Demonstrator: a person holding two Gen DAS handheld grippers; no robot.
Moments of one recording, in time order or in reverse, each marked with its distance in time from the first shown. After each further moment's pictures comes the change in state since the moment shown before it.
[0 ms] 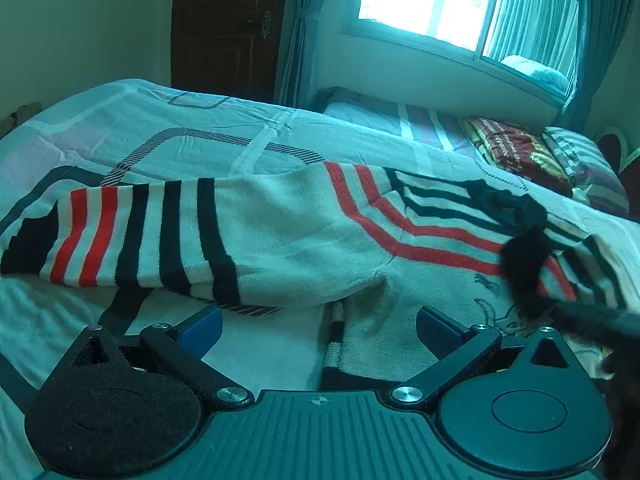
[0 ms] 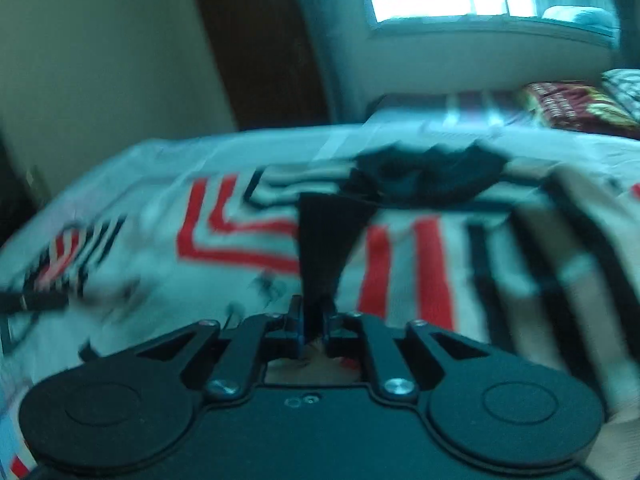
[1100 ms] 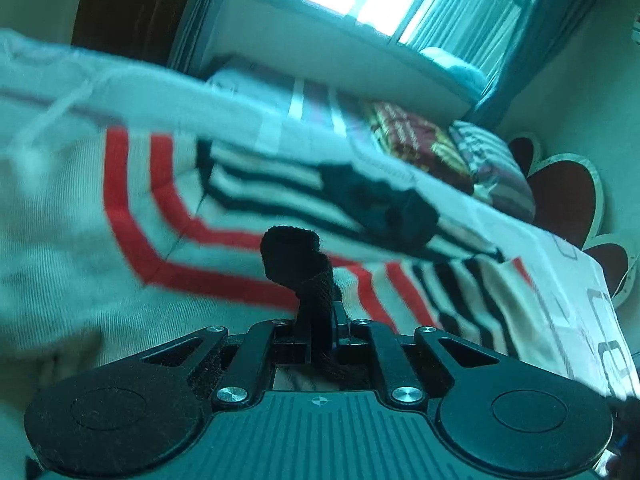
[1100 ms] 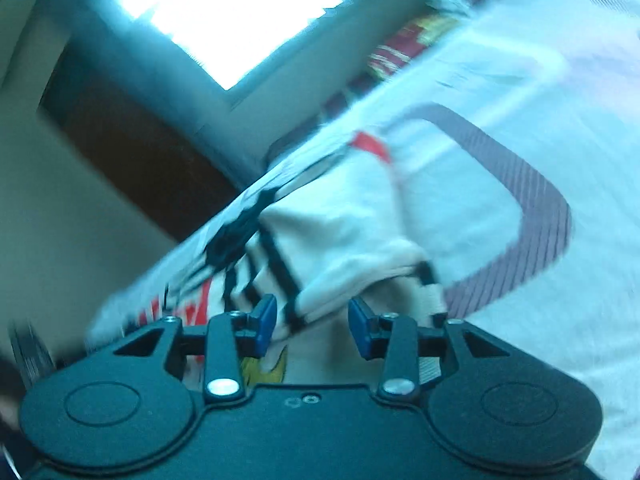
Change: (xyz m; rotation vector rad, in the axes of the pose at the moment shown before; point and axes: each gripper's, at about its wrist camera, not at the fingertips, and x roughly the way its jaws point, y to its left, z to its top) left arm 0.095 -0.101 0.023 -0.064 0.101 -0.351; right arm -0.144 -0.168 -0.066 0.674 -0.186 -0.046
